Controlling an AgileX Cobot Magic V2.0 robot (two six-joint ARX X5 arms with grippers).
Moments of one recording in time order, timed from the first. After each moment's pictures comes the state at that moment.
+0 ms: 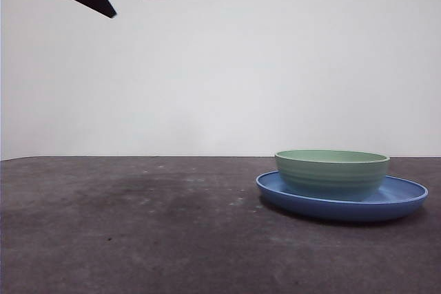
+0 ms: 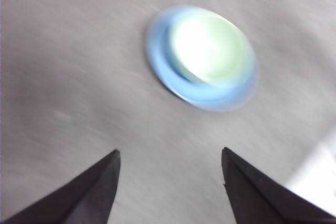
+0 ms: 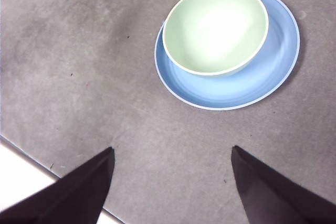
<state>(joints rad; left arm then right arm) -0.50 1.15 1.17 -0.76 0.35 -0.12 0.10 0.73 0.94 -1.06 -0.46 -0.04</state>
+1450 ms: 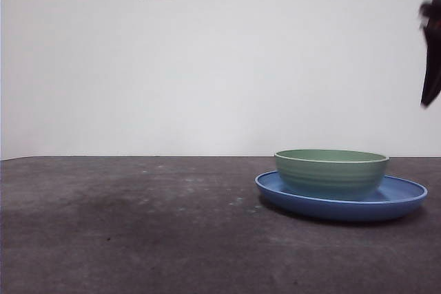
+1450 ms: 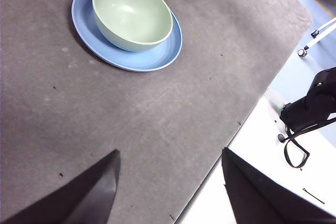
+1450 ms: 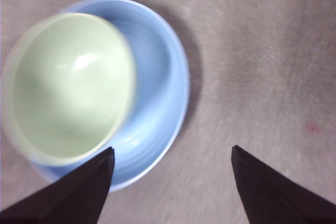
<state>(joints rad) -0.50 0.93 1.00 -0.80 0.55 -0.04 -0.03 1.28 0.95 -0.70 -0.31 0.13</state>
